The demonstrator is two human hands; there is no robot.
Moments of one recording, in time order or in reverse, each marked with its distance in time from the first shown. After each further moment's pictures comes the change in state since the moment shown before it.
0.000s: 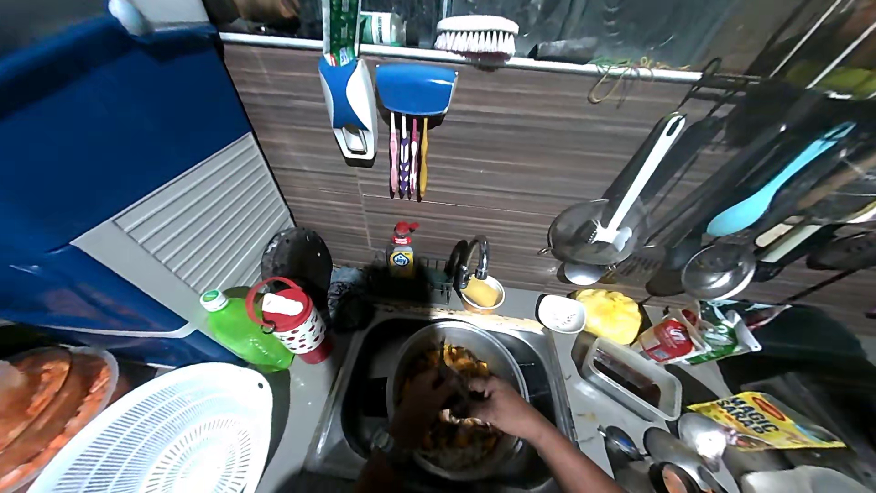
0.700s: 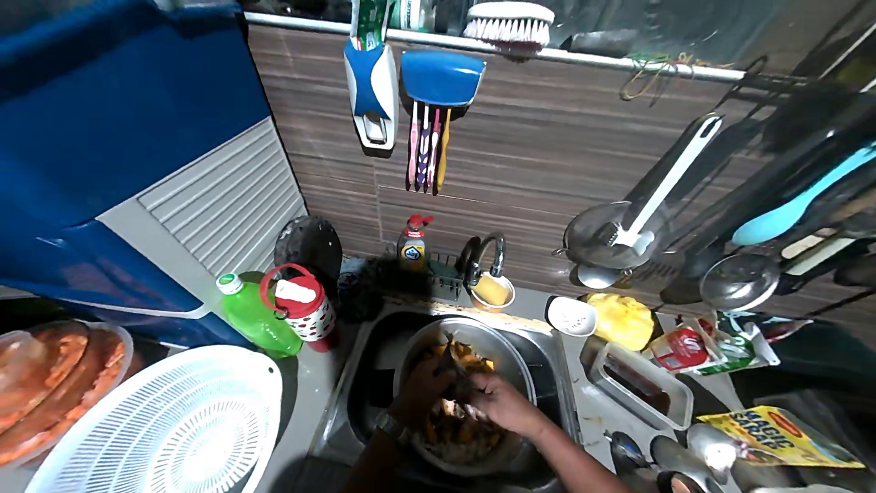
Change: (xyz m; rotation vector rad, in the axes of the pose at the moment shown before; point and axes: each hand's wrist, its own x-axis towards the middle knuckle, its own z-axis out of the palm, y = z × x) left_hand 0.010 -0.007 -0.016 0.009 0.010 0.023; right_hand 0.006 -0.010 0.009 0.124 -0.031 -0.033
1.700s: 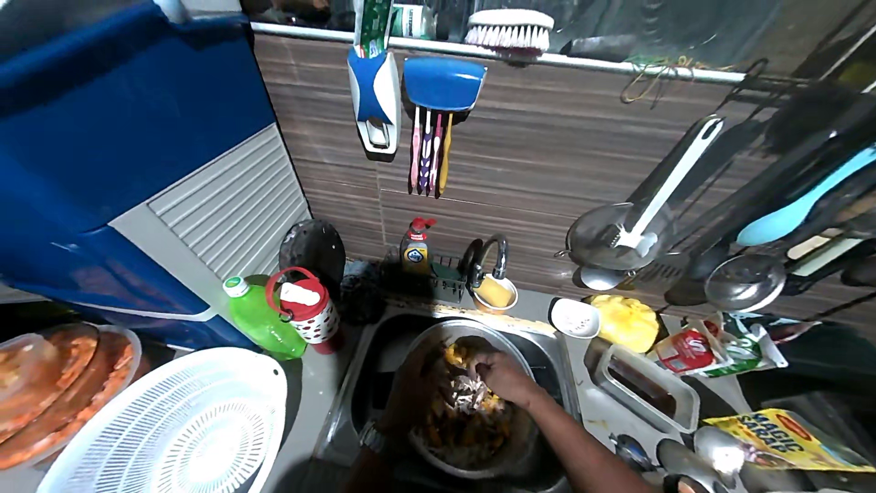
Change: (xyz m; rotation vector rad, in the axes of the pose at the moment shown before) left_hand -0.033 0.033 -0.017 0.194 0.247 0.203; right_hand 0.043 0.000 -0.028 -0.491 0.085 0.106
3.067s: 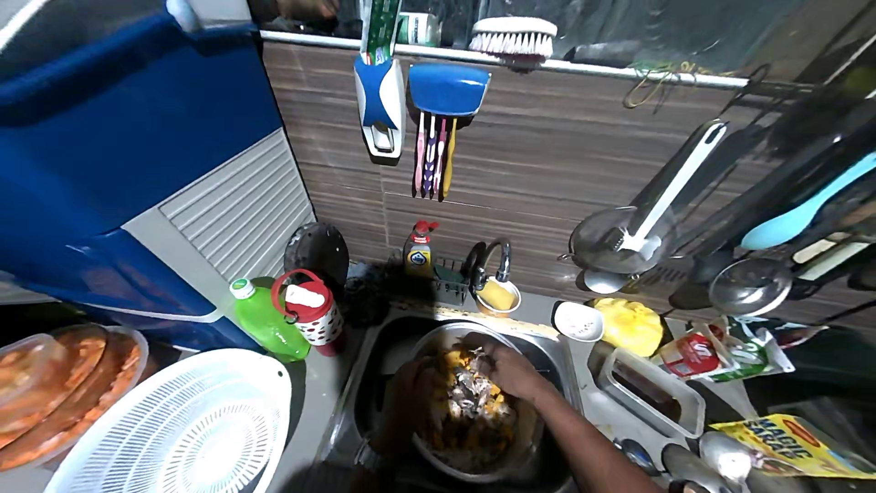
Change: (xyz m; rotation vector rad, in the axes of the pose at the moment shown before) left_hand -0.016 -0.007 -0.007 0.071 0.069 -0.132; right_hand 0.002 -0.008 -0.018 -0.082 0.002 -0.024
